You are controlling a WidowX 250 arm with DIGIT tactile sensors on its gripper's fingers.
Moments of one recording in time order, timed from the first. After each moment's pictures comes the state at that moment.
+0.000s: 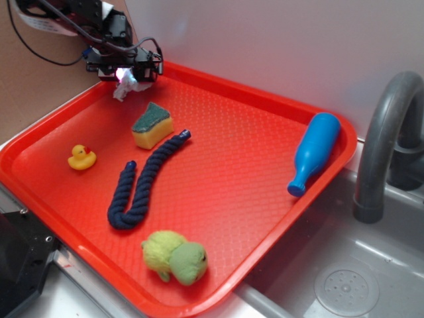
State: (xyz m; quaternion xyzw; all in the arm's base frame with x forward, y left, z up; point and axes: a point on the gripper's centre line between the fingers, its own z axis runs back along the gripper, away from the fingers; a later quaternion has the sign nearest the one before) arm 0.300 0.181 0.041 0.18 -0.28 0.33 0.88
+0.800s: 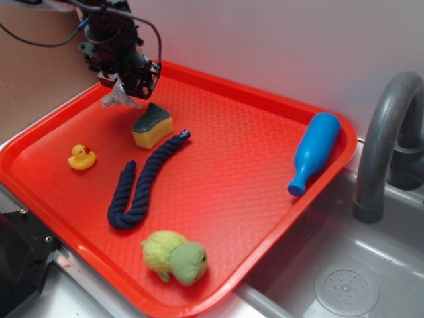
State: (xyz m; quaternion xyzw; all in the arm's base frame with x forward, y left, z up) arm 0.271 0.084 0.079 0.15 -0.14 0.19 0.96
